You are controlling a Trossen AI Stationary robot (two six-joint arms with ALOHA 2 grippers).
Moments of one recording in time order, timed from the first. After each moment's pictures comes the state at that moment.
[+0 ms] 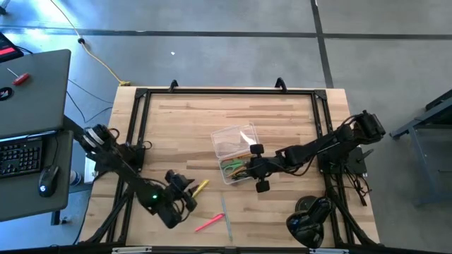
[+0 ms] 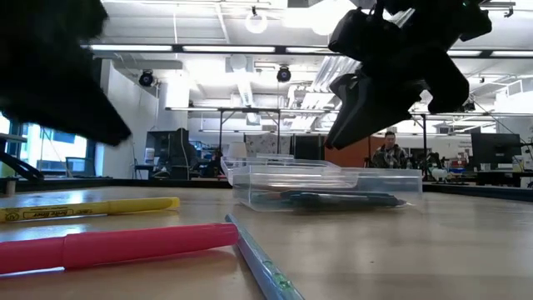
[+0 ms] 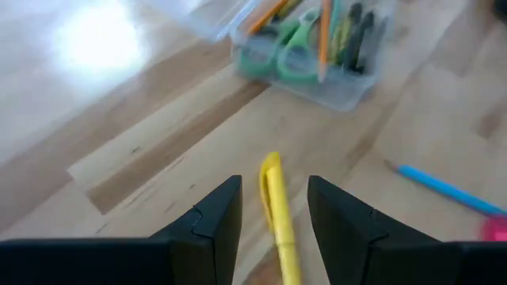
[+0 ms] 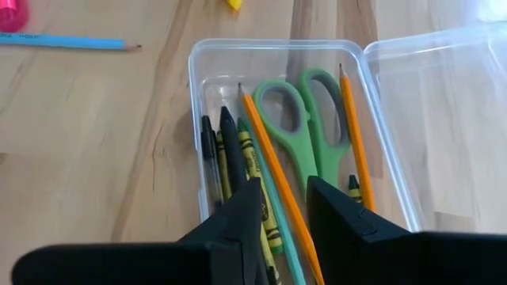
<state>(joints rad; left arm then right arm) -0.80 1.69 0.89 -0.51 -0.92 -1.47 0.26 1.57 0.83 -0.10 0.23 -0.02</state>
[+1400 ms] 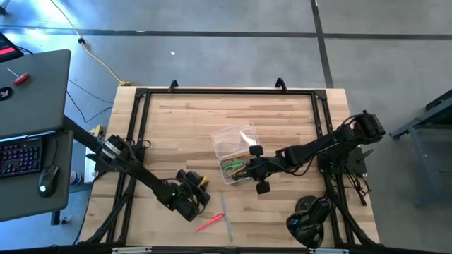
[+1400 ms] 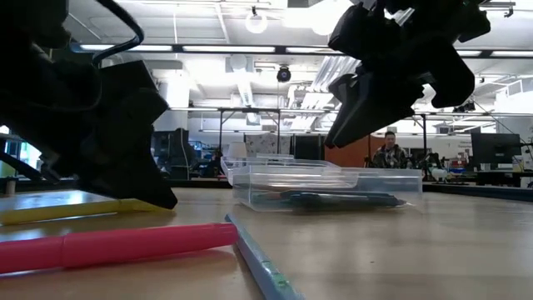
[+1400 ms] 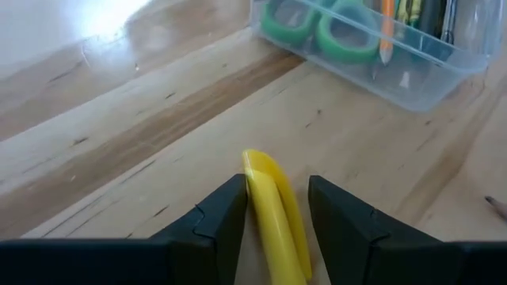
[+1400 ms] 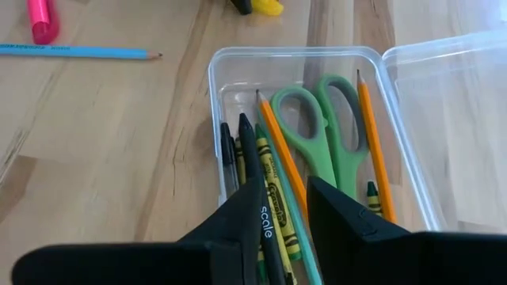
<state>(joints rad) -0.63 1.97 0.89 -0.30 -0.83 -1.46 0.26 1.57 0.83 -0.09 0.18 0.00</state>
